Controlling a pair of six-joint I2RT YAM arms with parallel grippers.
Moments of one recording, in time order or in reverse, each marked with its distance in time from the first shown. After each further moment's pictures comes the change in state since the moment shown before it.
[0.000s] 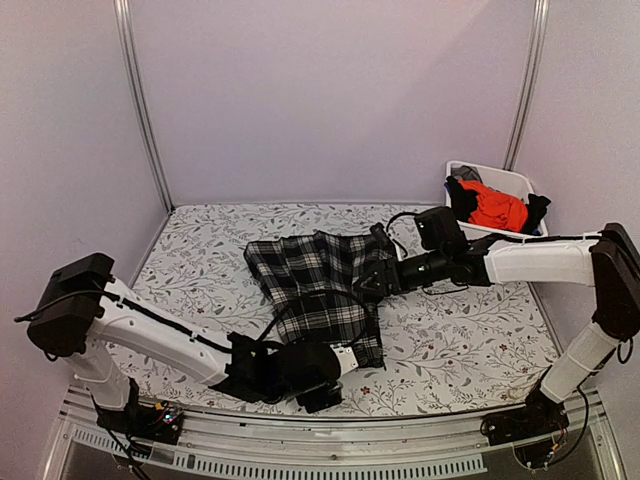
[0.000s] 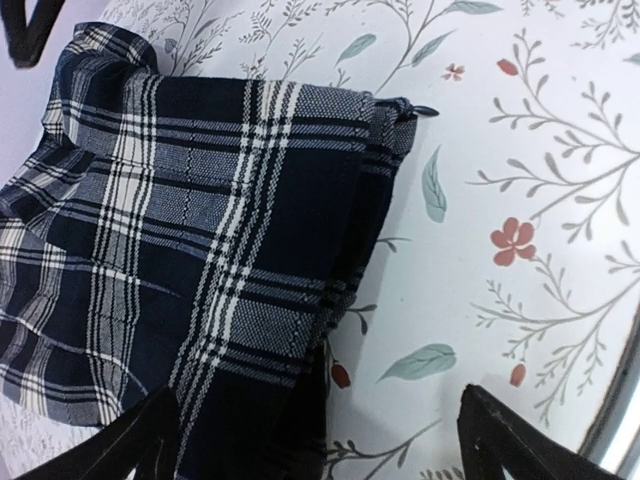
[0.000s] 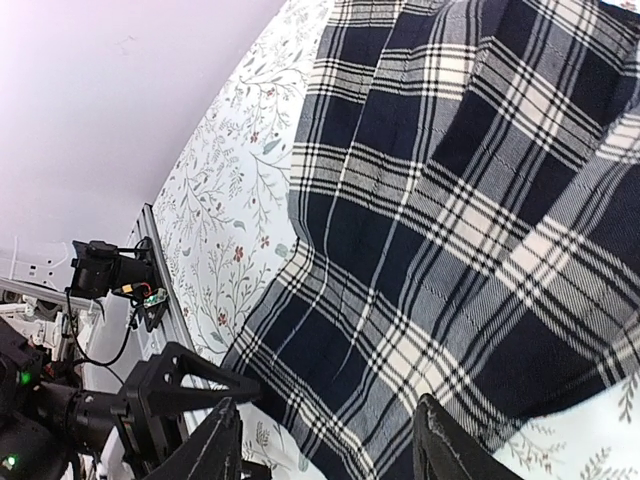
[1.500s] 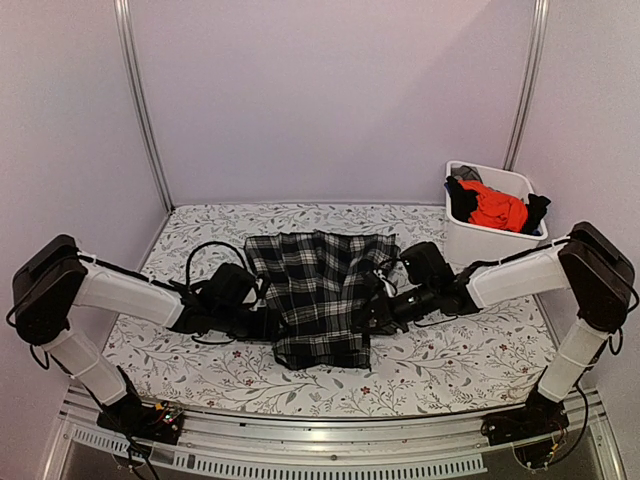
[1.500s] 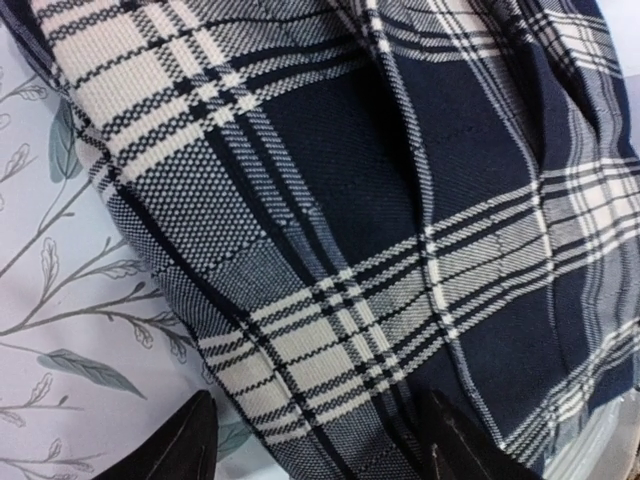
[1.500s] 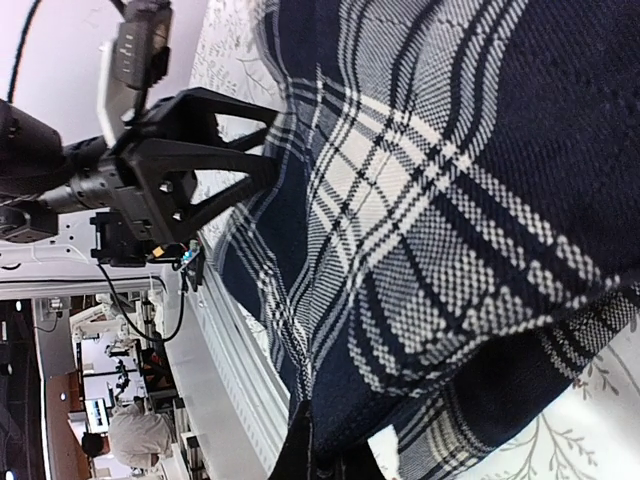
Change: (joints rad) left arm 0.623 -0.167 -0.270 0.152 0.607 -0.704; right arm 0.088 0.164 -0.125 0.174 -0.147 0.312
